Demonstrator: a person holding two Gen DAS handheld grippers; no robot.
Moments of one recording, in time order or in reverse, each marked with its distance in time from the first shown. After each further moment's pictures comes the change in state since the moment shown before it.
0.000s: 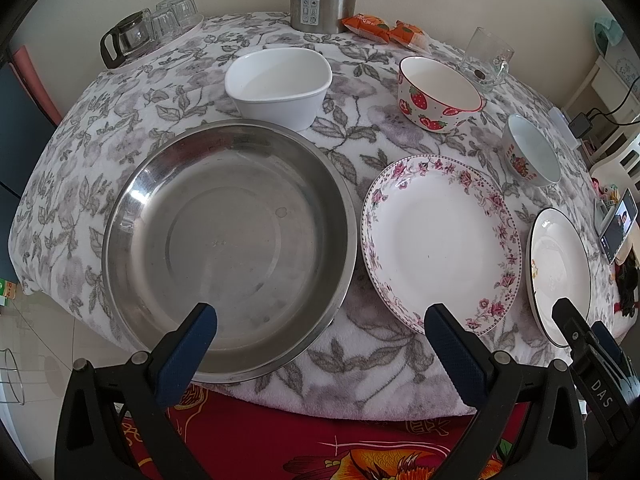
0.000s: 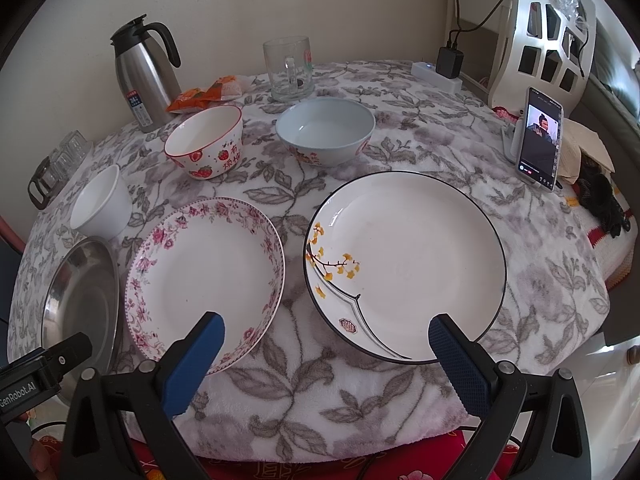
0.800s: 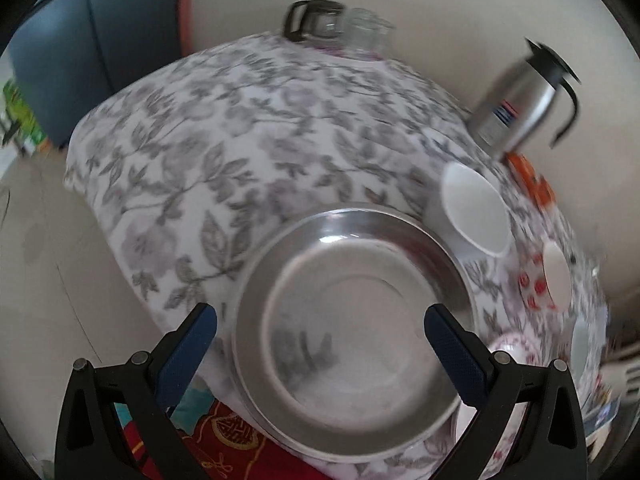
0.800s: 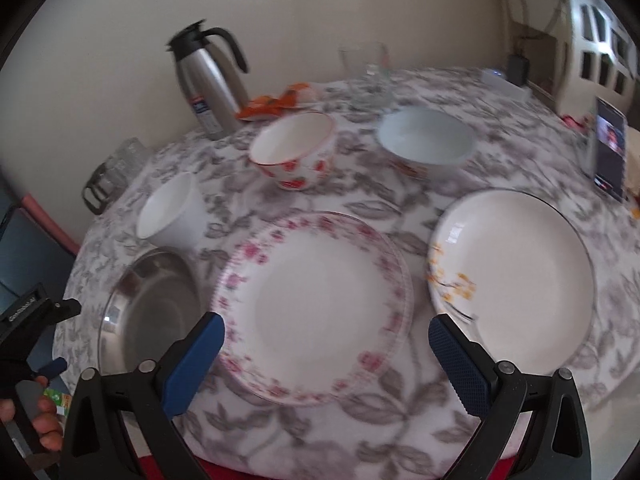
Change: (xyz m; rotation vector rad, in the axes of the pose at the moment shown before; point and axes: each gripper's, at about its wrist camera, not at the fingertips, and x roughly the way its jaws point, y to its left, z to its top) left arm -0.015 0.155 0.013 -0.590 -0.154 0.074; right arm 0.004 0.061 0.011 -0.026 -0.035 0.238
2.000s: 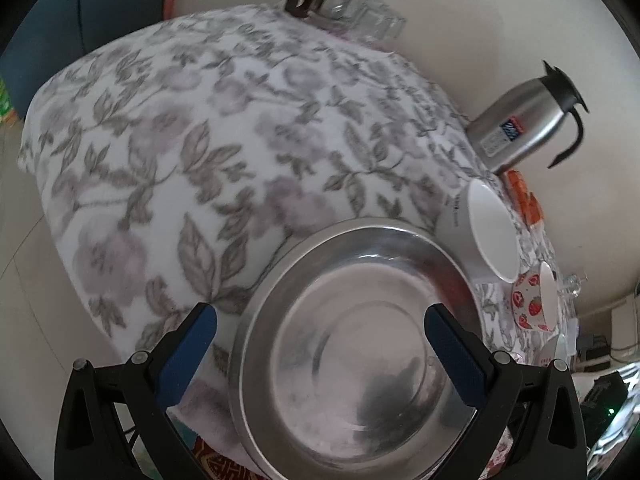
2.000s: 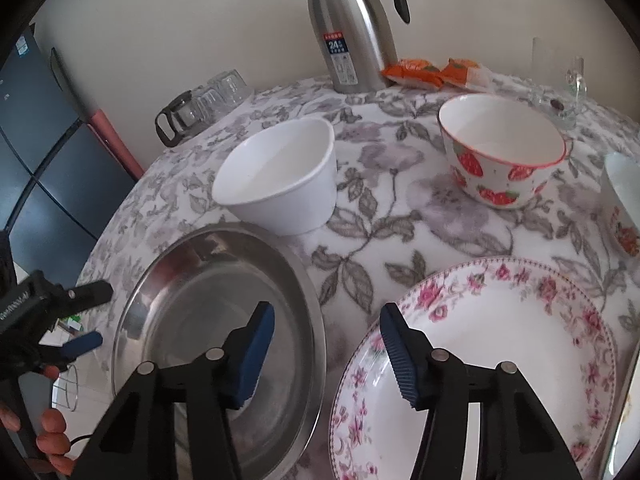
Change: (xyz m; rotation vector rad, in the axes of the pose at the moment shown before) left arm 0.053 0.039 0.028 -0.041 0.069 -0.159; right arm 0.107 0.108 0.020 -0.288 0.081 0.266
